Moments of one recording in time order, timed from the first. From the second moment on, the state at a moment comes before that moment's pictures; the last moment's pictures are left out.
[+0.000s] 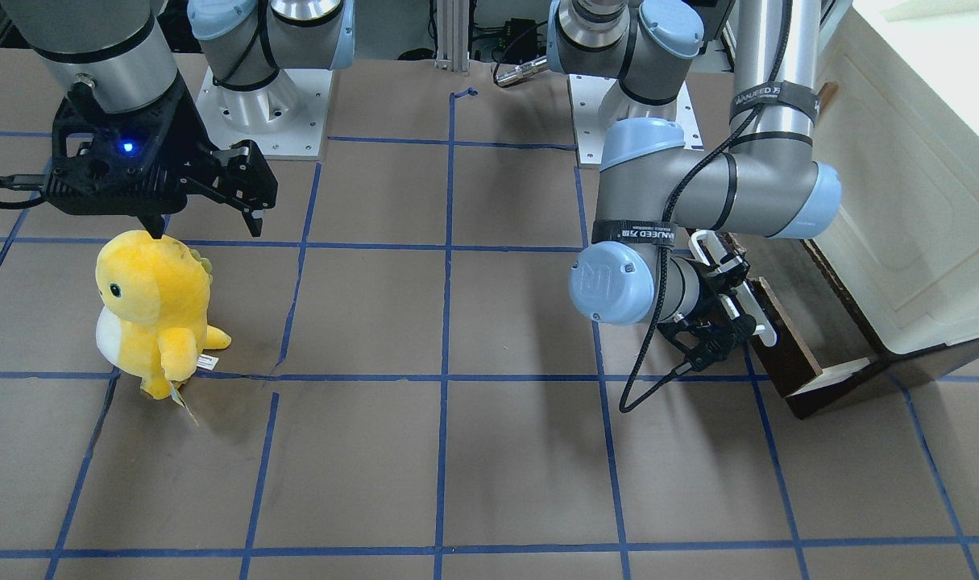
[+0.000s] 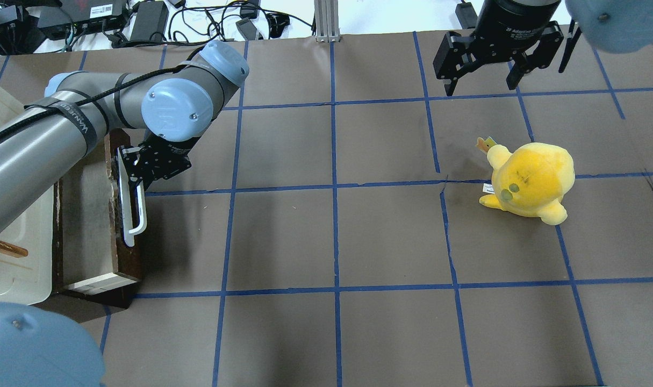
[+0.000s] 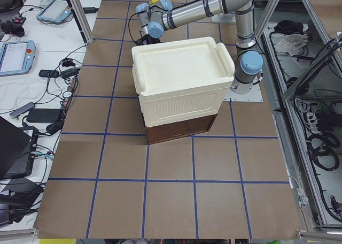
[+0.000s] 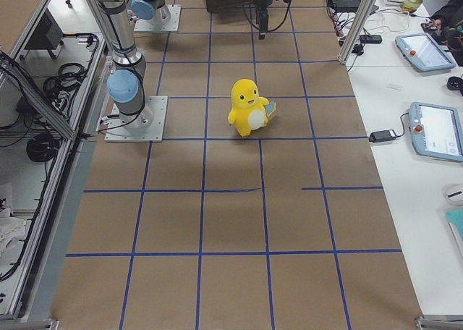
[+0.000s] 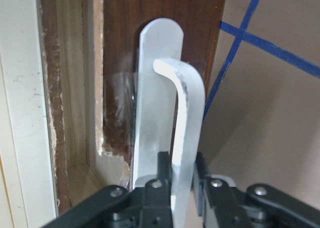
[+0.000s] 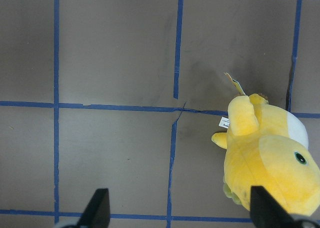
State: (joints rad) left arm -1.68 -1.97 -1.63 -1.68 2.30 -0.80; right arm 1.60 -1.48 1.44 -1.57 -1.58 -0.02
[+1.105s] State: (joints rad) left arm -1.68 -2.00 -1.61 -1.68 2.30 -0.81; right arm 1.60 -1.48 1.44 -1.57 -1.58 -0.02
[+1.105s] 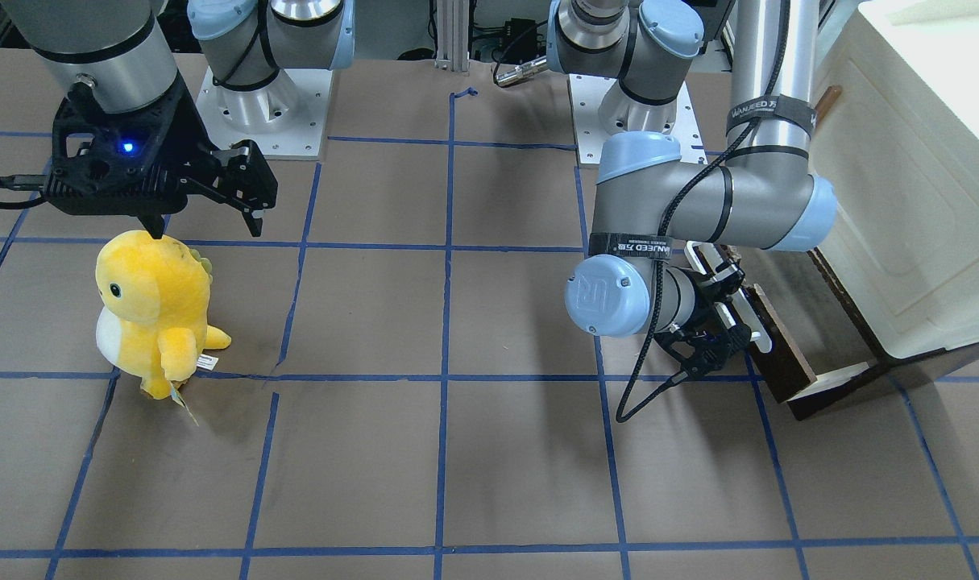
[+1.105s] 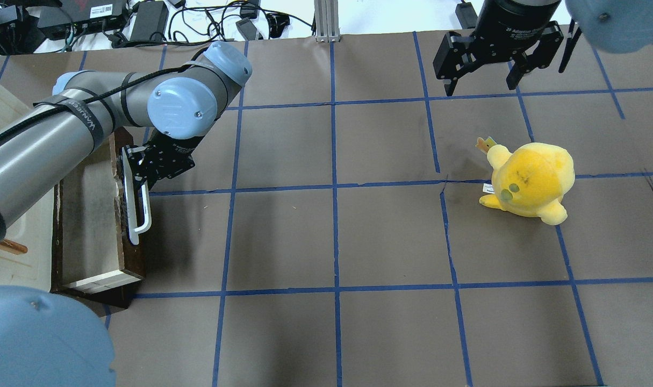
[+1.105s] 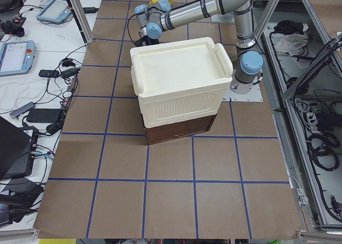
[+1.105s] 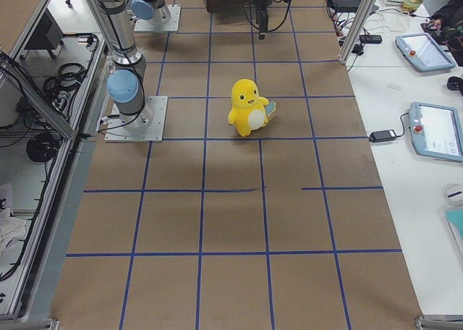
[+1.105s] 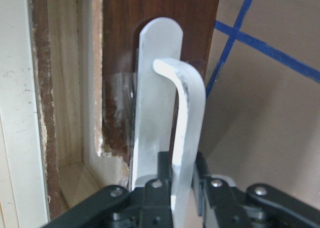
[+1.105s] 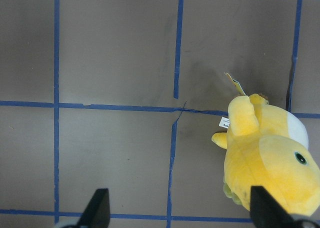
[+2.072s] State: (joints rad) left arm -1.72 -2.03 -1.57 -1.68 2.28 -0.84; right arm 1.60 -1.48 1.44 -1.57 -1.58 -0.02
